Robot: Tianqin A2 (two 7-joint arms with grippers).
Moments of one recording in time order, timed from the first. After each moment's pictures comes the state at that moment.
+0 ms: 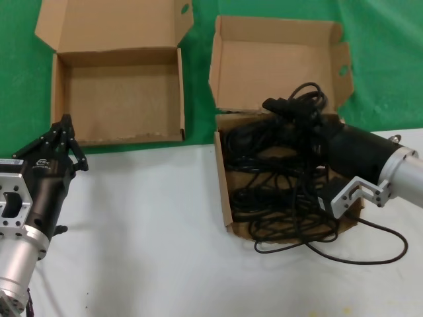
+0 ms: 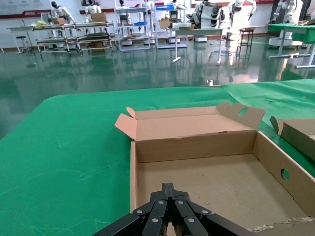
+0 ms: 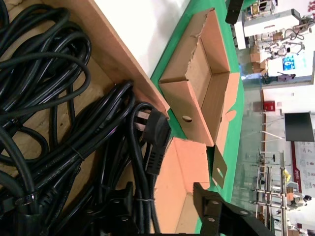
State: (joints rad) left arm -0.02 -0.31 1.64 -1.61 -1.82 -0.01 0.02; right arm 0.51 0.47 -1.82 1.32 1.58 -0.56 -1.41
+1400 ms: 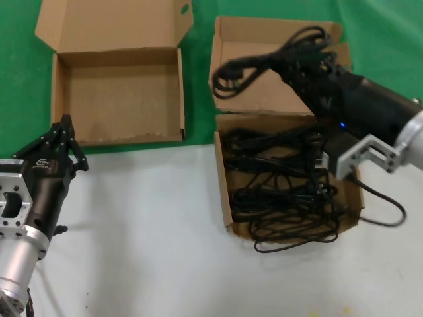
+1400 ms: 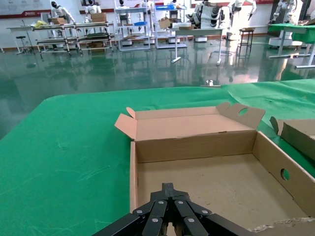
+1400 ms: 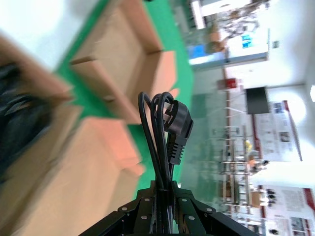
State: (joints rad) left arm -0.02 -0.31 1.64 -1.61 -1.82 -0.01 0.02; right arm 0.50 0.56 -1.84 1.55 1.53 -0.43 -1.10
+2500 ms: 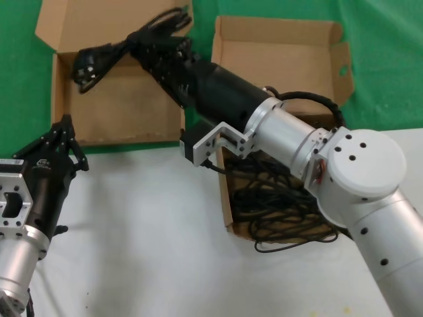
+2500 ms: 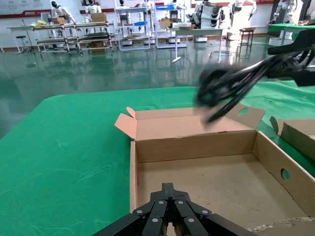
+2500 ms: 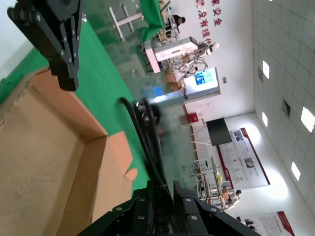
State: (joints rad) left arm -0.02 -0.31 1.64 -1.61 -1.82 -0.01 0.02; right arm 0.69 0.08 -1.97 1.25 1.63 -0.41 -1.38
